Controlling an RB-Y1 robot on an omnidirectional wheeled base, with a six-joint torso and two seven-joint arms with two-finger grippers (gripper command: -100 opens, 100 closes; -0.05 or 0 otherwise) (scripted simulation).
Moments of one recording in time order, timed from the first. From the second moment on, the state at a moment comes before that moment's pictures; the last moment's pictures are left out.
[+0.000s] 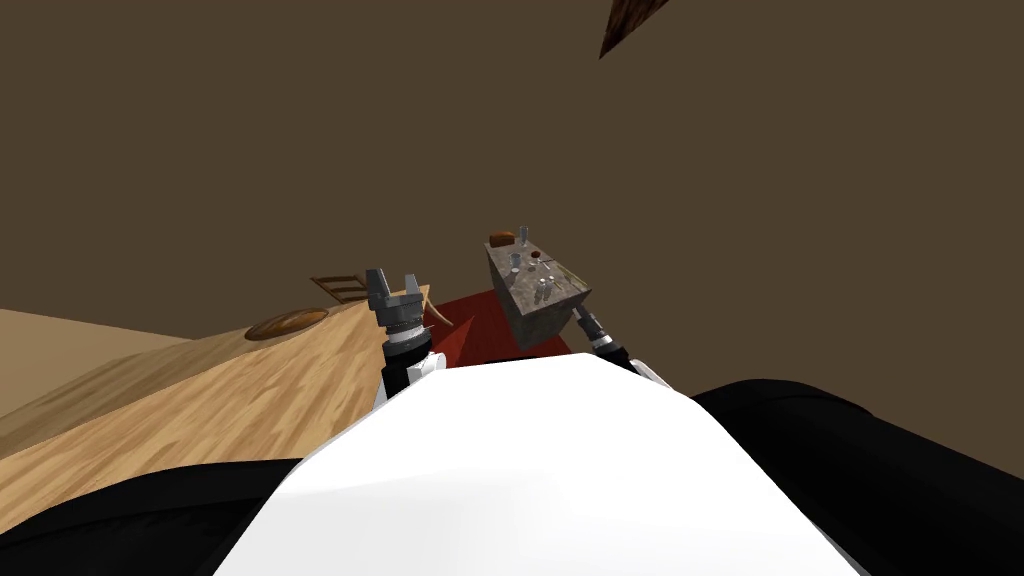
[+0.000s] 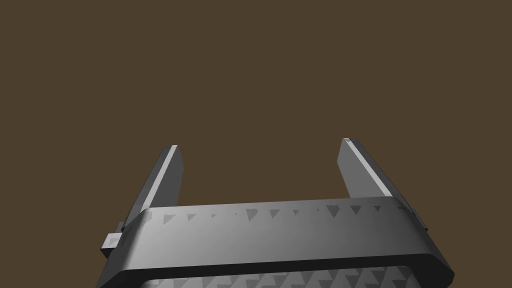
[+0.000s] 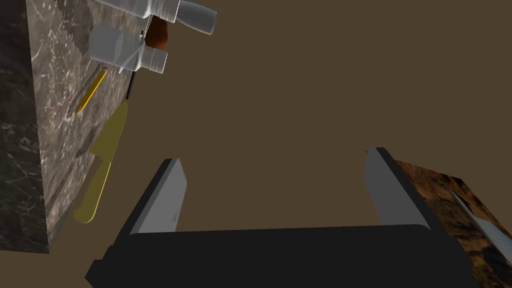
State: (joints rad) left arm 0.53 0.02 0.00 -2.31 0.02 -0.59 -0.04; right arm 0.64 -0.56 0.02 -1.83 0.01 -0.65 -0.01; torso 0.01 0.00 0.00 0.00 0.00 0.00
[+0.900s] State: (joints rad) left arm 0.53 0.02 0.00 -2.31 0.02 -0.59 -0.04; right arm 0.65 -0.80 0.05 -1.64 0.09 -0.66 0.02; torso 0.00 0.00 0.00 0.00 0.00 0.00
